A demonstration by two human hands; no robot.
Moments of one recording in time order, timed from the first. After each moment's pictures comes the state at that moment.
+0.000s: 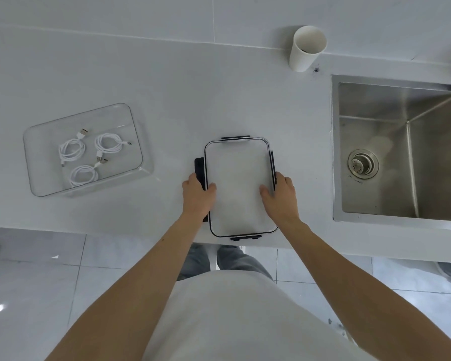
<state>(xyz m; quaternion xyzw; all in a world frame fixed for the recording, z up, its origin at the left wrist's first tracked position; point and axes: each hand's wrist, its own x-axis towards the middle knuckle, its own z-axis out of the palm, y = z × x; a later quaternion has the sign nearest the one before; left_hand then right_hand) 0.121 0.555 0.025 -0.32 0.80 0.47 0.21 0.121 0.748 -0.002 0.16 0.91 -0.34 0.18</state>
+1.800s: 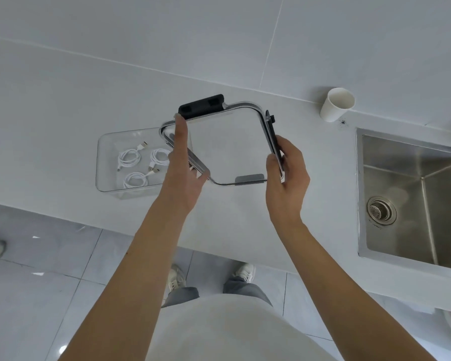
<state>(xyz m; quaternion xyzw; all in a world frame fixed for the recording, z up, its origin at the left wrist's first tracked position) 0.120 0.457 0.187 -0.33 0.44 0.83 0.04 0.113 0.623 0.135 0.02 0.75 -0.64 -0.14</state>
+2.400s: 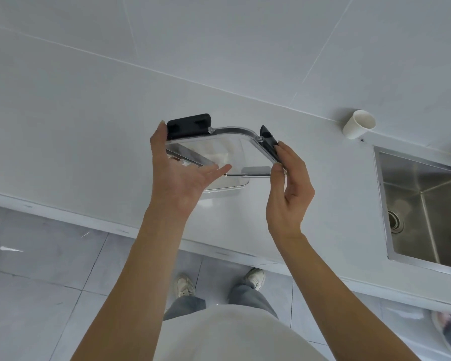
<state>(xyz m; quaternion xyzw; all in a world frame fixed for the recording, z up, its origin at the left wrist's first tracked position) 0.169 0.287 0.190 -0.25 0.15 0.96 0.03 0.169 0.465 0.157 -0.06 0.75 -0.61 -0.24</state>
